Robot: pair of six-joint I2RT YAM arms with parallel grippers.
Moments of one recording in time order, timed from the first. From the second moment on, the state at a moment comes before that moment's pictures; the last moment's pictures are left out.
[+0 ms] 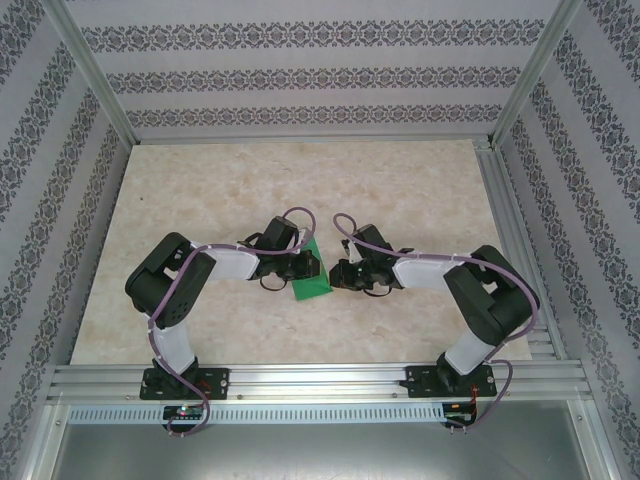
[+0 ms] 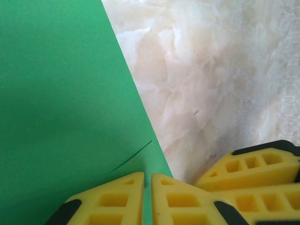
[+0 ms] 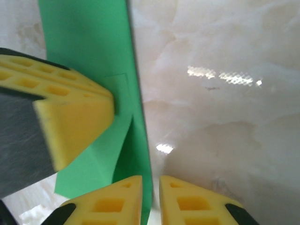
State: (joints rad) left arm -0.62 1.83 0.86 0.06 0.48 -0.71; right arm 0.62 1.63 0.70 -0.07 -0.42 0.64
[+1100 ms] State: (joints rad) left arm -0.62 1.83 0.87 0.04 0.48 -0.71; right arm 0.62 1.69 0.73 -0.01 -0.54 0.64
